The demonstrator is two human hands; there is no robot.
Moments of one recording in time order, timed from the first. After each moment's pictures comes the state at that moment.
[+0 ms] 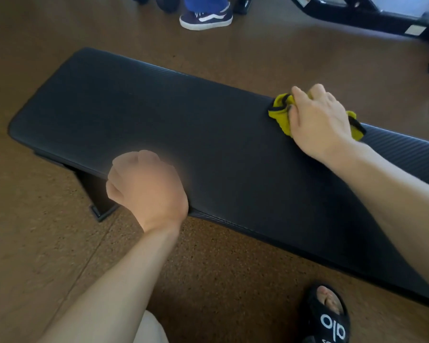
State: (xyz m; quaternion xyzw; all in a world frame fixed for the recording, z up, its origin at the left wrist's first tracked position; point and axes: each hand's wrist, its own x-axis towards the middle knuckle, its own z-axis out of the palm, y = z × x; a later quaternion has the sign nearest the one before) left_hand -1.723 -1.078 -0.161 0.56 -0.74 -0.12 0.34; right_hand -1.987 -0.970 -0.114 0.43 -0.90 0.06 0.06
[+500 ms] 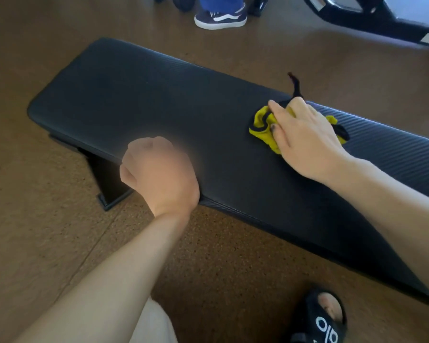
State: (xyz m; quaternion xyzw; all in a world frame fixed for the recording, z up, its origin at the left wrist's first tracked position) left_hand -1.725 -1.078 -0.161 0.56 -0.74 -0.12 0.35; right_hand -1.943 -0.969 -0.114 0.56 -0.83 0.08 0.03
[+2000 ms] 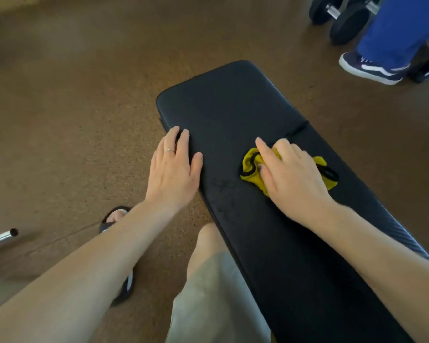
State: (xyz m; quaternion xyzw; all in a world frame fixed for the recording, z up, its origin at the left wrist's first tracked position) left_hand -1.663 -1.159 -0.121 0.68 -0.71 -0.15 0.12; right_hand -1.896 -1.132 -0.114 0.78 -0.62 0.07 0.02
